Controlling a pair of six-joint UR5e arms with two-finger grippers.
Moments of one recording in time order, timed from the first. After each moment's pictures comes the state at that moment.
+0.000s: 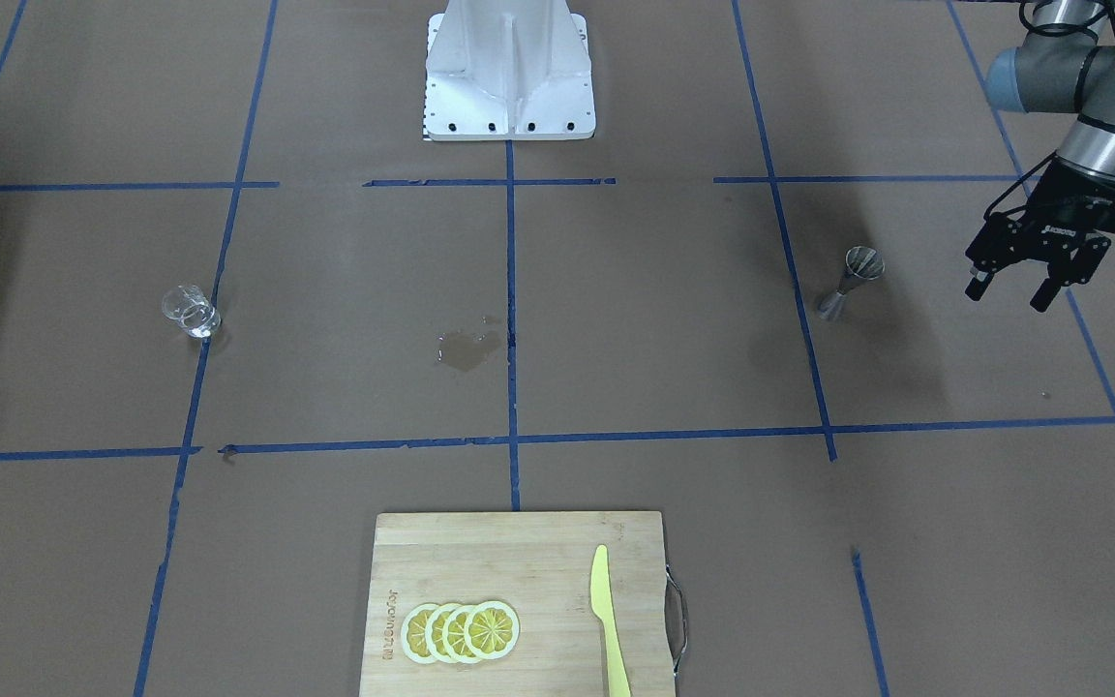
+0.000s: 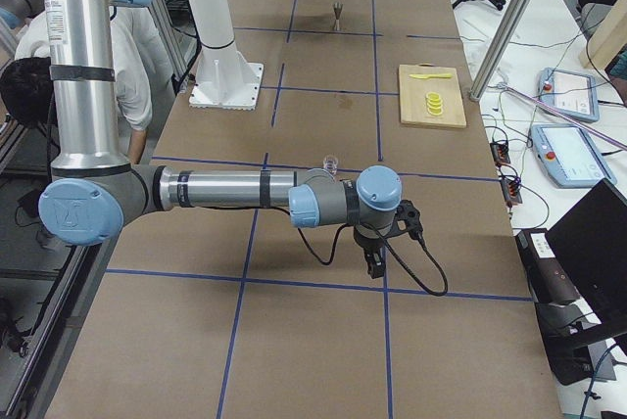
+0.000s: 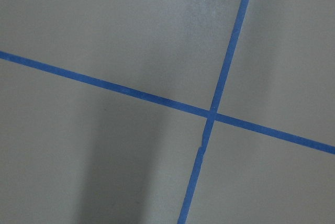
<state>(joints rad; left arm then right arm) -0.88 -1.31 -1.68 -2.85 -1.77 -1.02 1.50 -1.55 1.58 -1.45 2.36 -0.11</state>
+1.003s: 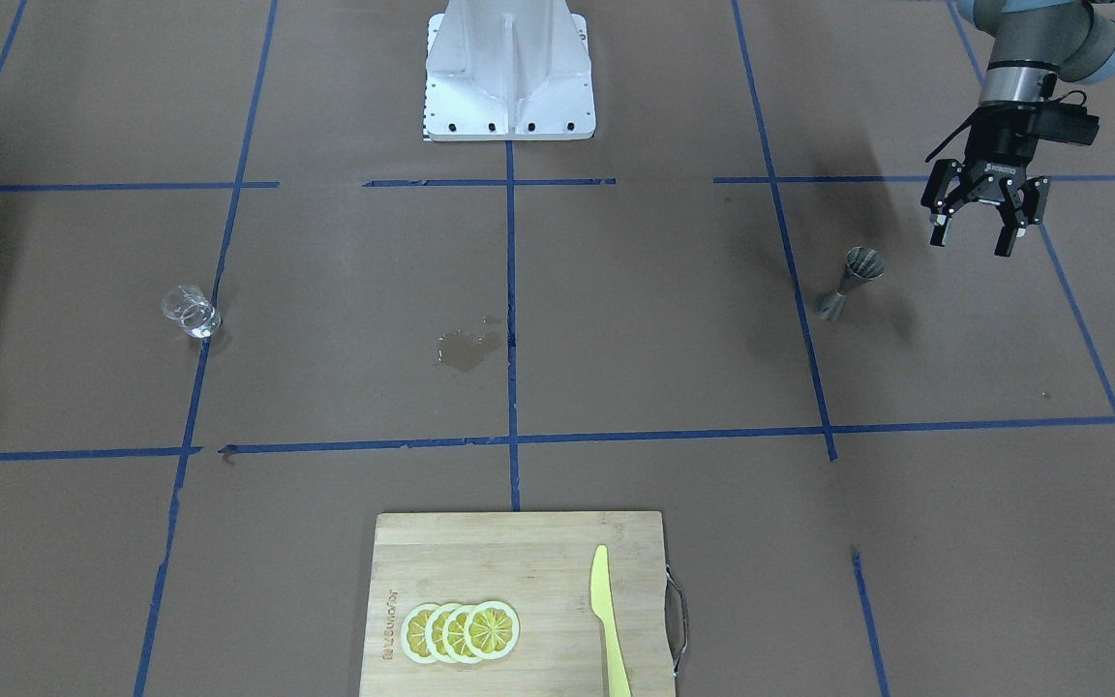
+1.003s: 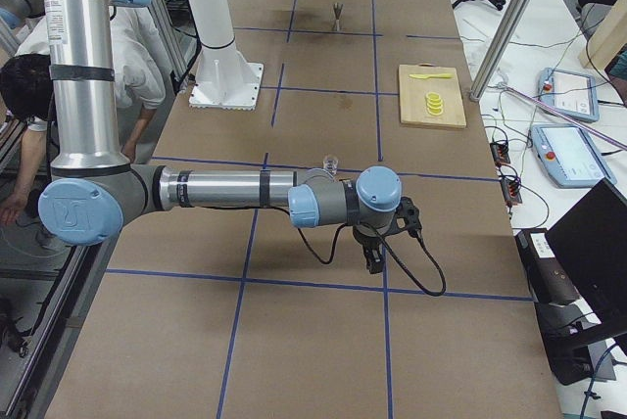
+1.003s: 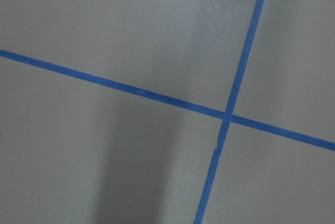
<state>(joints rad) -0.32 -1.13 -1.72 -3.06 -0.96 -1.21 1.50 -1.55 1.58 -1.45 2.41 -0.11</state>
